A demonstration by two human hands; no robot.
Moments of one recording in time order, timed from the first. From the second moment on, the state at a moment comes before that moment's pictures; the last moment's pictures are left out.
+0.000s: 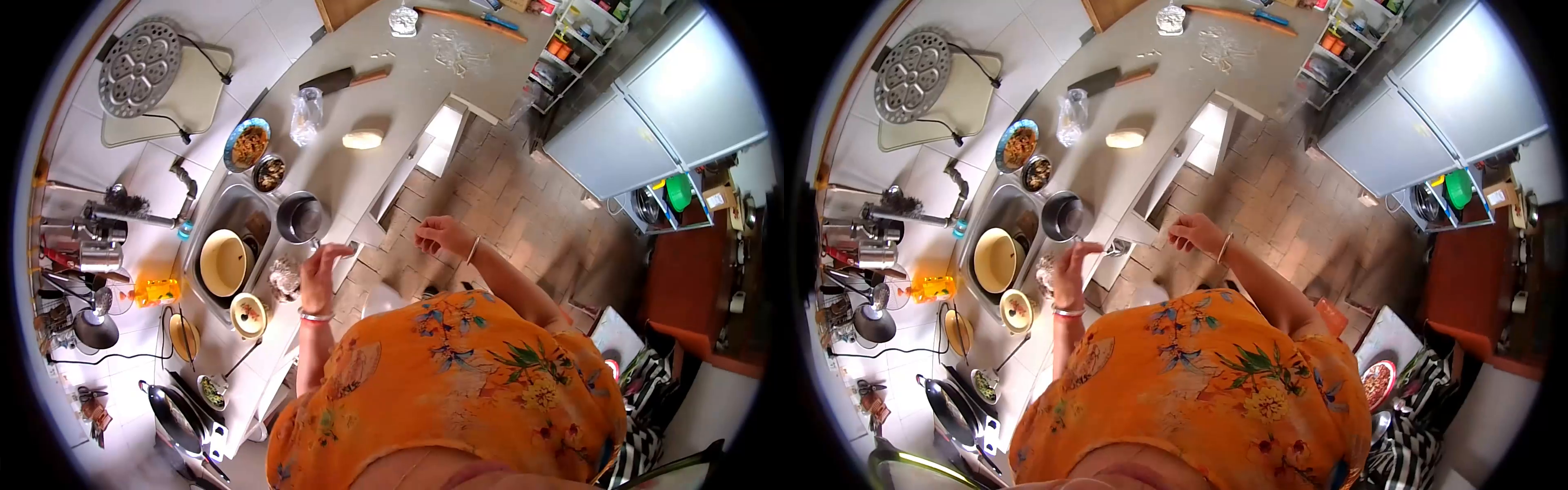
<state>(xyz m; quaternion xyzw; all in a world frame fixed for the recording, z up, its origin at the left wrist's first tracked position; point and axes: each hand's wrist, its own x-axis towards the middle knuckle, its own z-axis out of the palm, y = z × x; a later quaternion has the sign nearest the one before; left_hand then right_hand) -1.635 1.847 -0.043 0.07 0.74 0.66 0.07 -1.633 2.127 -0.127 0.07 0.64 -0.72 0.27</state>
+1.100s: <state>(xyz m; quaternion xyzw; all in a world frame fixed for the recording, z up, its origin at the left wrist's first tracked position) -2.114 2.342 -0.239 -0.06 0.94 0.31 0.11 -2.125 2.616 -0.267 0.13 0.85 -0.51 -0.05</state>
